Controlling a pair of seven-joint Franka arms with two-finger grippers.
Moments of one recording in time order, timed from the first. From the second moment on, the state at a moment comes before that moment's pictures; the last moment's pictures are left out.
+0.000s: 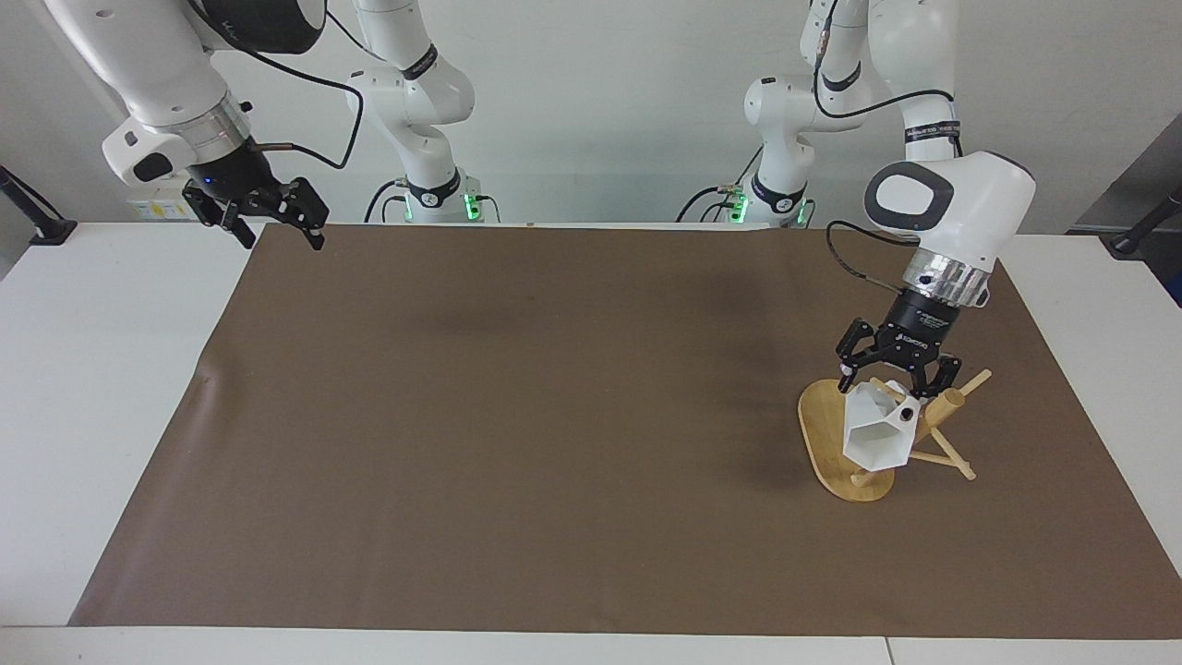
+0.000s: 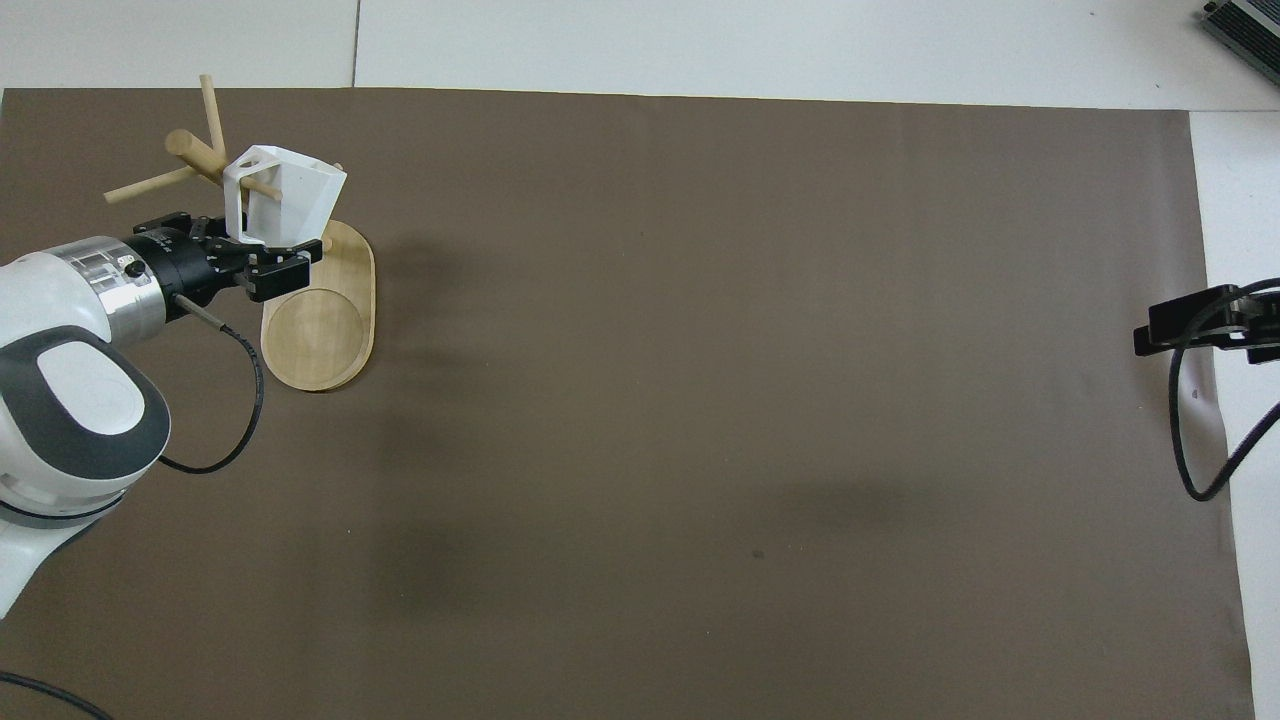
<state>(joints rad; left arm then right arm) -0.09 0.06 -0.03 -2.11 -0.77 2.68 -2.25 0.01 -0.01 -0.10 -1.56 0.04 1.51 -0.01</state>
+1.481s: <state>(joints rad) 0.01 -0.10 -0.02 -2.09 -0.35 2.27 -2.22 0.01 -0.01 -0.10 -1.56 -0.02 1.57 -0.01</state>
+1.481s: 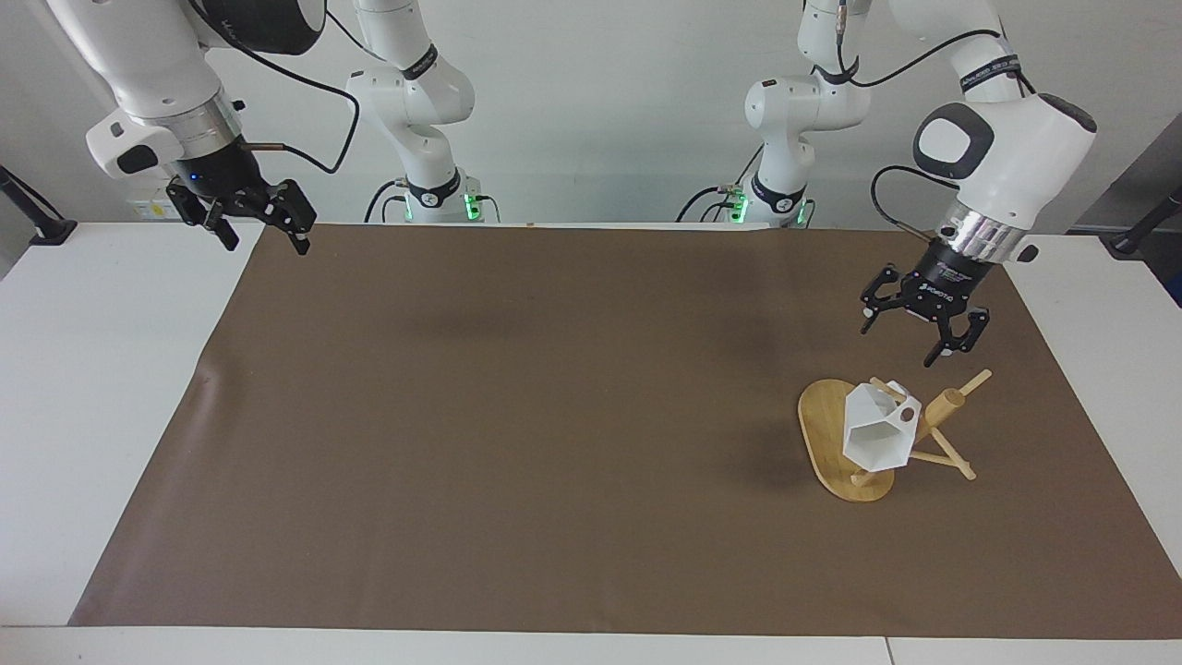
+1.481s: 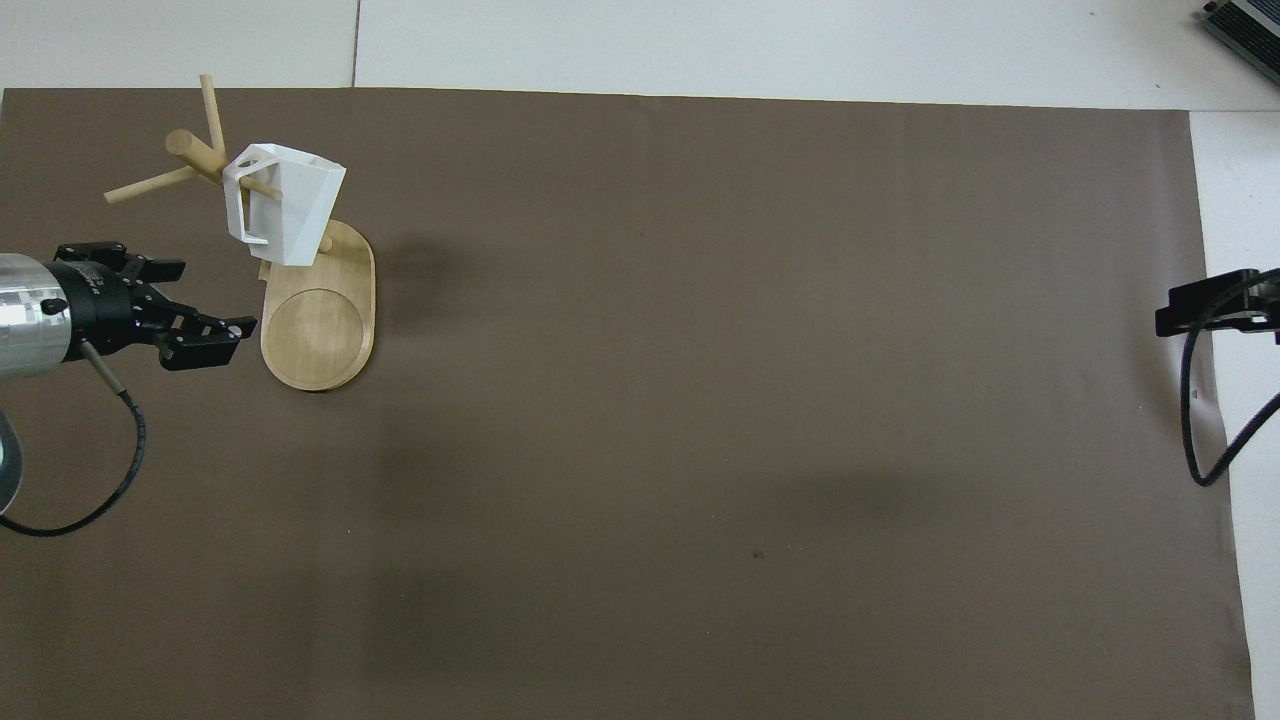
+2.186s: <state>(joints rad) 0.03 -0.15 -0.02 -2.03 -0.26 2.04 -1.58 -0.03 0.00 -0.10 -1.56 -0.06 1.65 -0.07</state>
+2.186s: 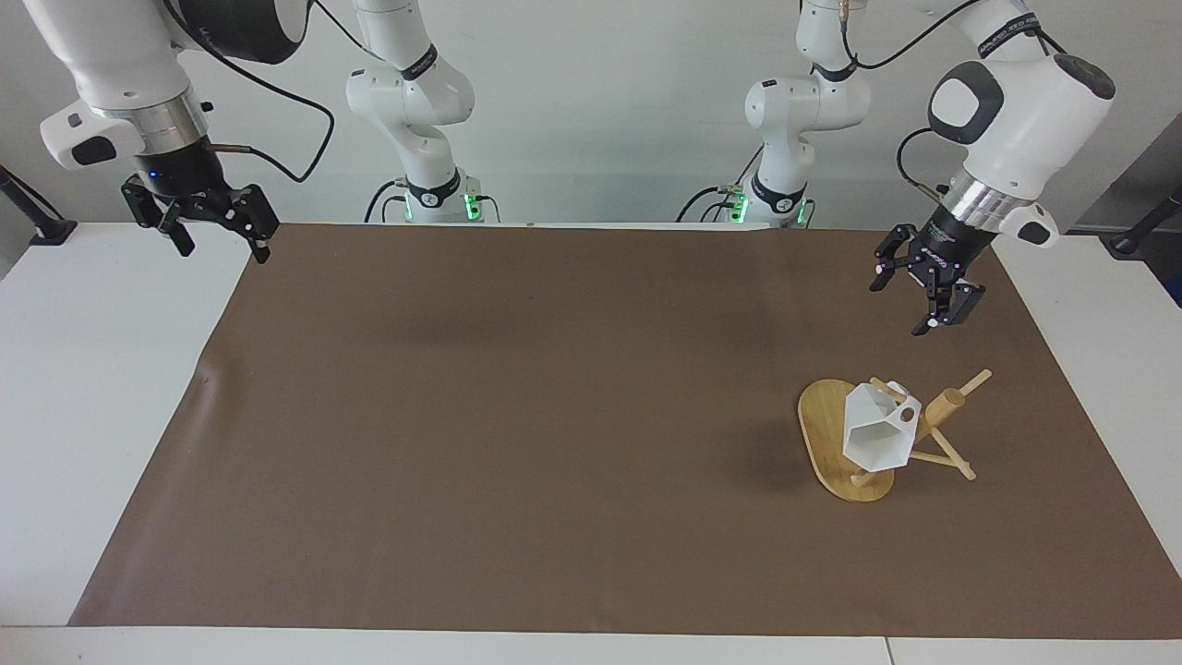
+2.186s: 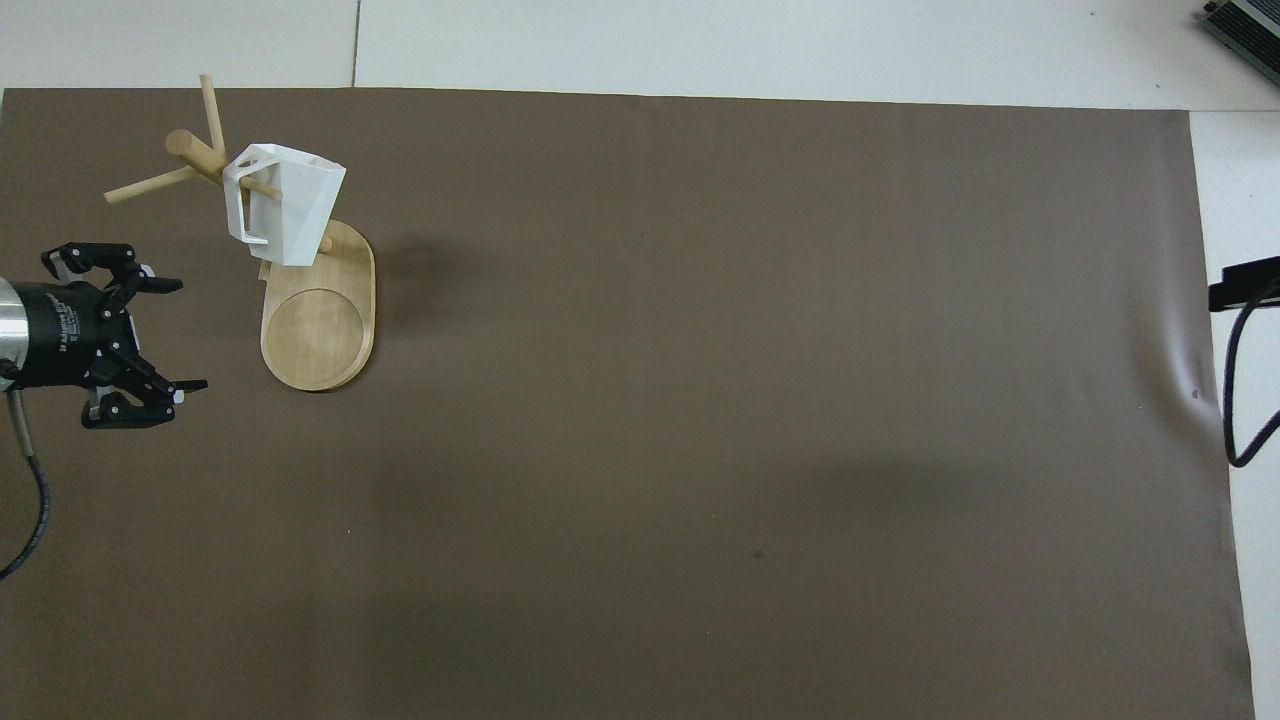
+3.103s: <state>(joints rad) 0.04 -0.15 -0.03 -1.97 -0.14 1.93 -0.33 -0.03 0.00 -0.11 -1.56 -0.06 1.65 -0.07</state>
